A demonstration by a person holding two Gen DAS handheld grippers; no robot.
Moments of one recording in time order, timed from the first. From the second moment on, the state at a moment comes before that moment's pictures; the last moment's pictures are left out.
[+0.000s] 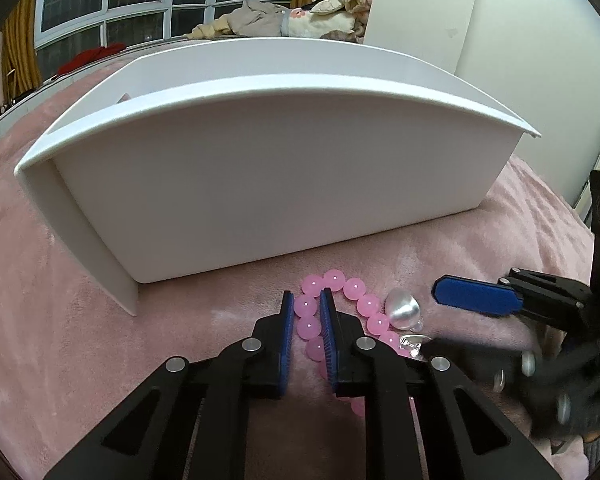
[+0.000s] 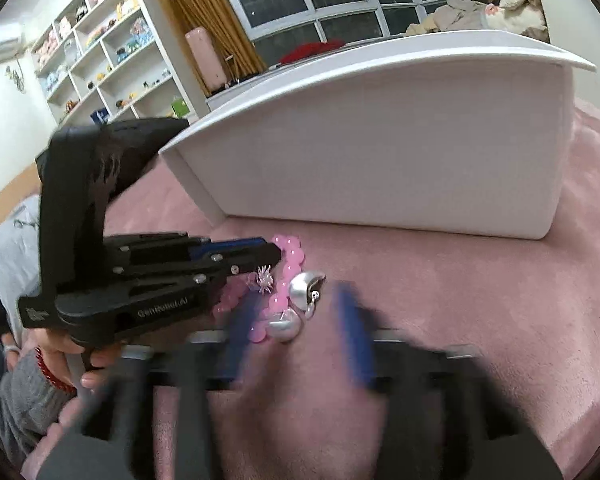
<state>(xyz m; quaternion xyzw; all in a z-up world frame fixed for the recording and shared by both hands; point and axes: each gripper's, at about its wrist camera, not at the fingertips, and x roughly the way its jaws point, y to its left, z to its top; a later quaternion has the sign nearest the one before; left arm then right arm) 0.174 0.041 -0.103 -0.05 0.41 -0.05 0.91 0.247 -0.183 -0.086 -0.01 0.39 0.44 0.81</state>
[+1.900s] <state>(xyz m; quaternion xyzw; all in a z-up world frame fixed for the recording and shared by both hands) 0.127 0.059 0.036 -0.03 0.26 -0.11 0.96 0.196 -0.192 -0.054 -0.08 0.30 0.43 0.85</state>
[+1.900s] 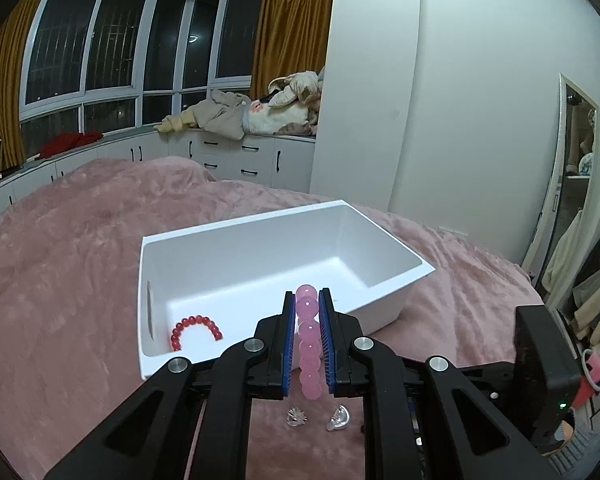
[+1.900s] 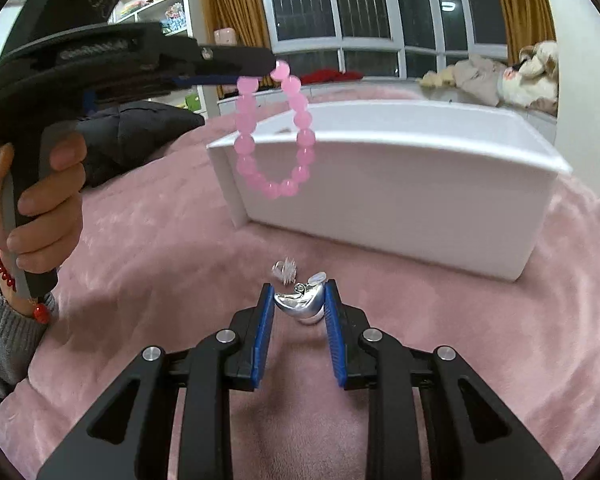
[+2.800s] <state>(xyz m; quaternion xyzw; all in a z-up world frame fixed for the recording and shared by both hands) 0.158 0.127 0.042 -0.09 0.25 -0.07 0.96 0.261 -0.181 0.025 -0.11 0.26 0.33 0.90</state>
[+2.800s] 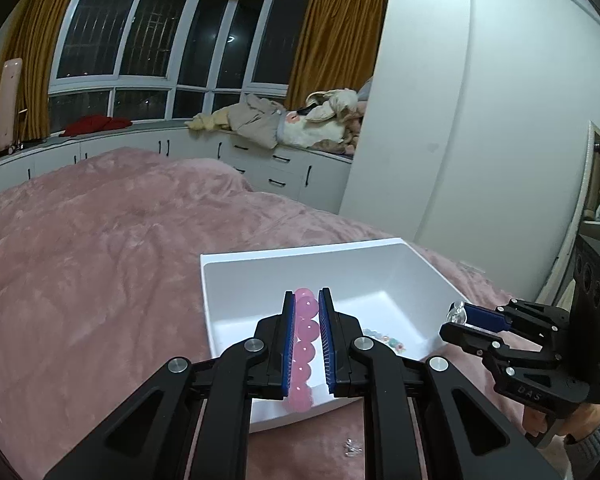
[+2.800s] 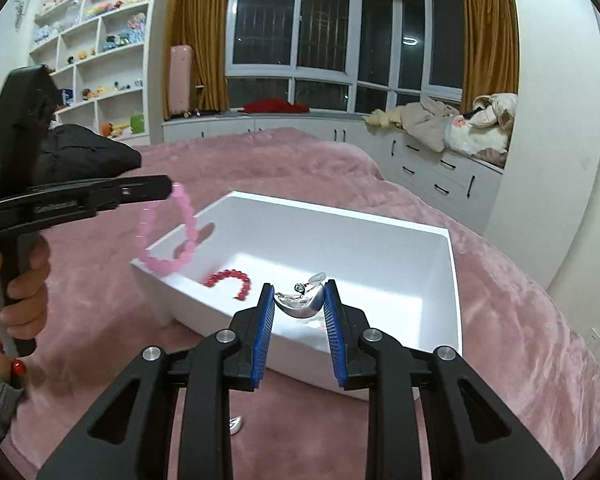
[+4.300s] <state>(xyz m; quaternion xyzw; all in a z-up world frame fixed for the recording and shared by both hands) 0.183 0.134 -0.003 -0.10 0.28 -0.04 0.95 0.290 -0.184 0.007 -0.09 0.27 0.33 0.90</state>
